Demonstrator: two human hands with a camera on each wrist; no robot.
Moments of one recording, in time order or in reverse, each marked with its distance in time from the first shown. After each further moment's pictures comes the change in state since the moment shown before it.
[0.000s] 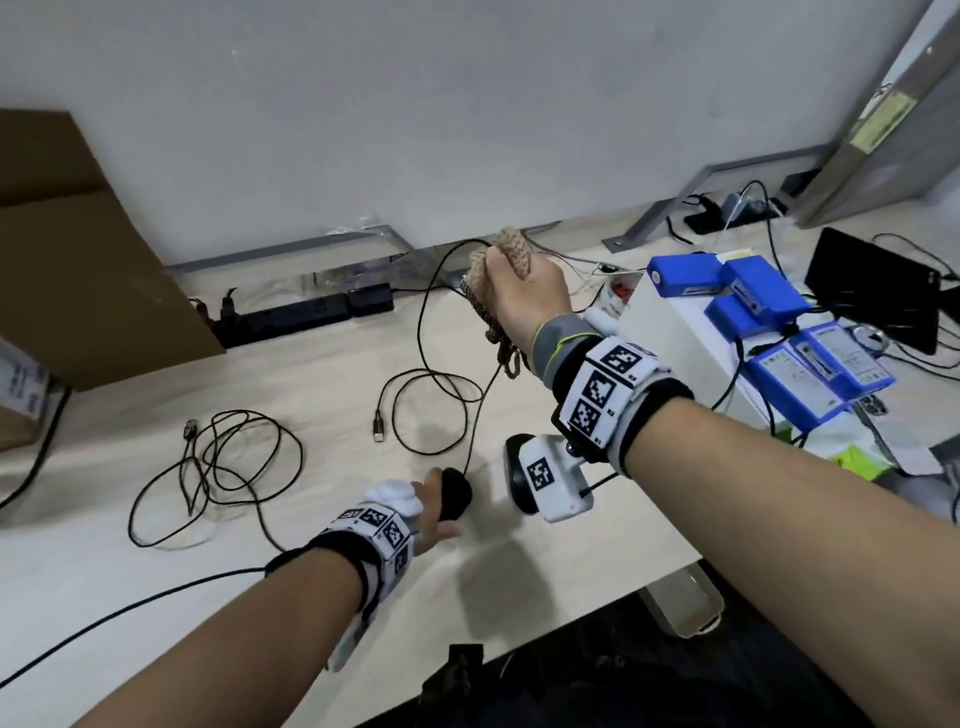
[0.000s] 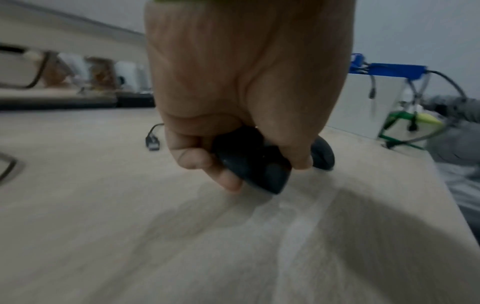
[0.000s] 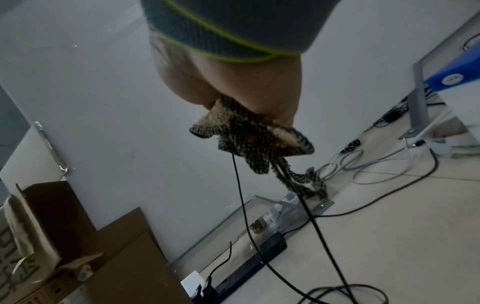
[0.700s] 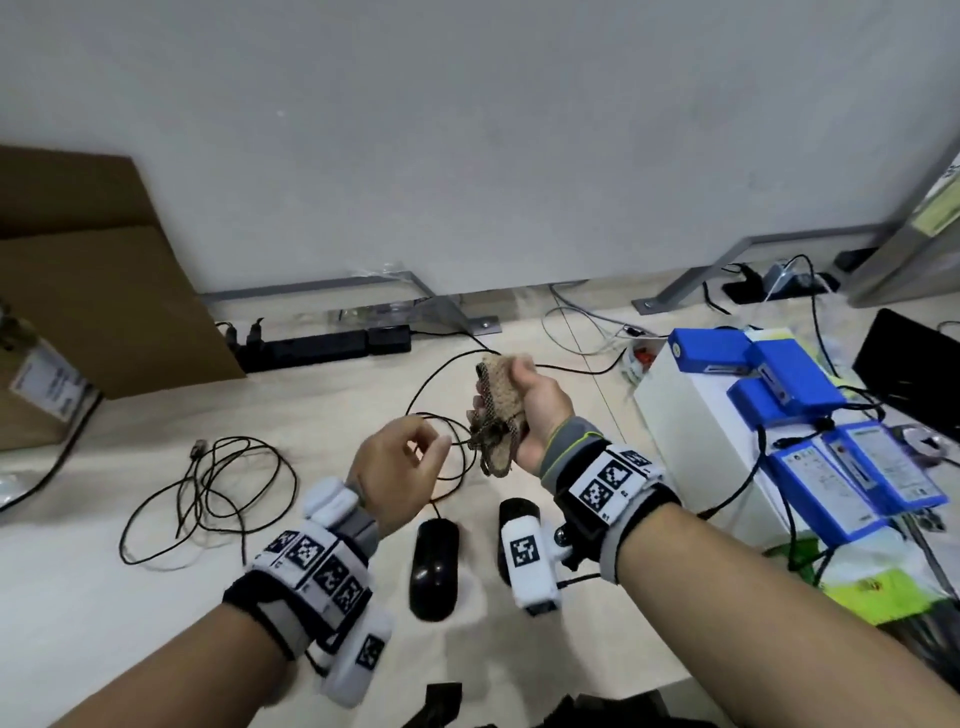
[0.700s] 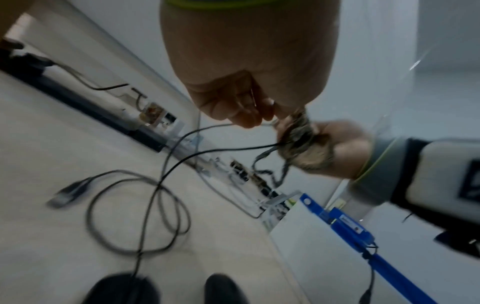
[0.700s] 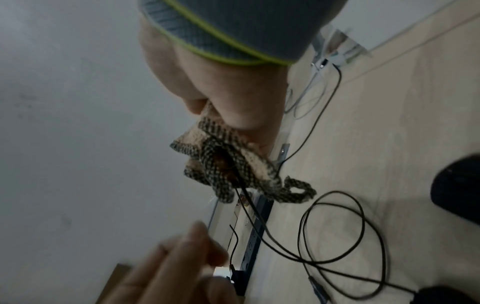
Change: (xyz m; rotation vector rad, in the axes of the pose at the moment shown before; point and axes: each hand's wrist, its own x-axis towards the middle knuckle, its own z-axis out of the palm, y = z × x) left_hand -0.009 0.024 -0.093 -0.787 0.965 0.076; right_hand 0.025 0.073 -0.008 0.743 -0.305 0.664
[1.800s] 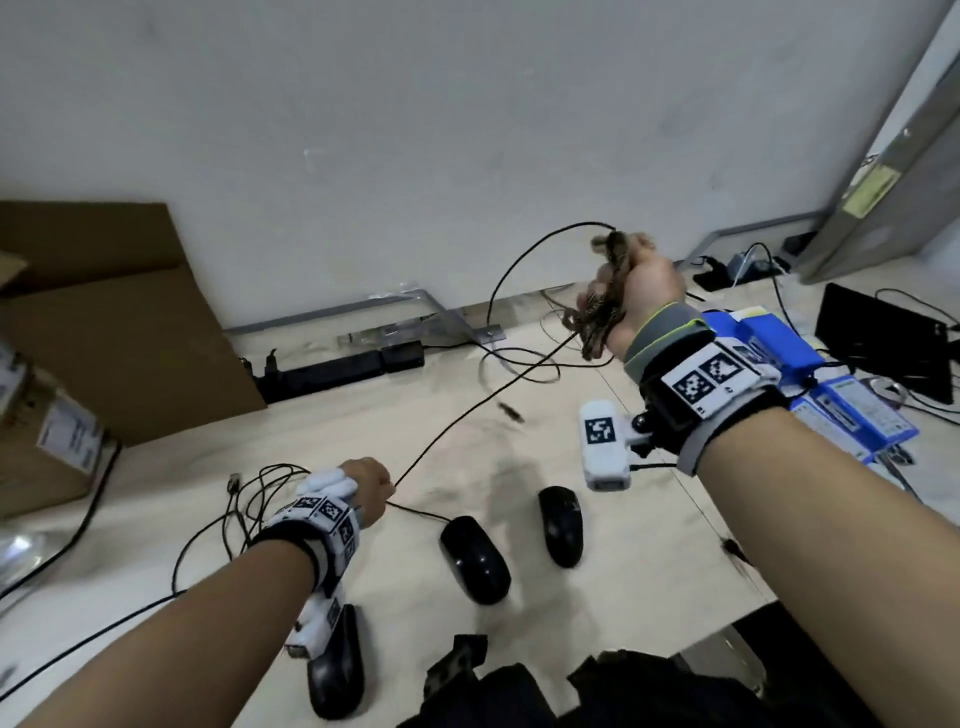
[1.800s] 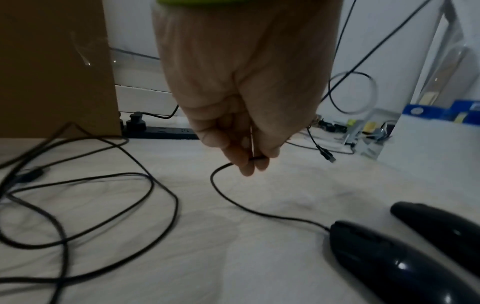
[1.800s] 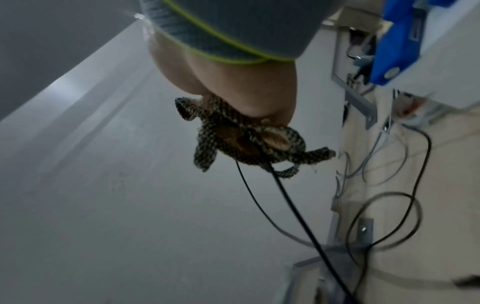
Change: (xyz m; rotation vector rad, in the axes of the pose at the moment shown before) left_hand 0.036 -0.134 -0.057 0.710 -0.717 -0.171; right_hand -0.046 -0.098 0.055 0.106 0.233 -0.543
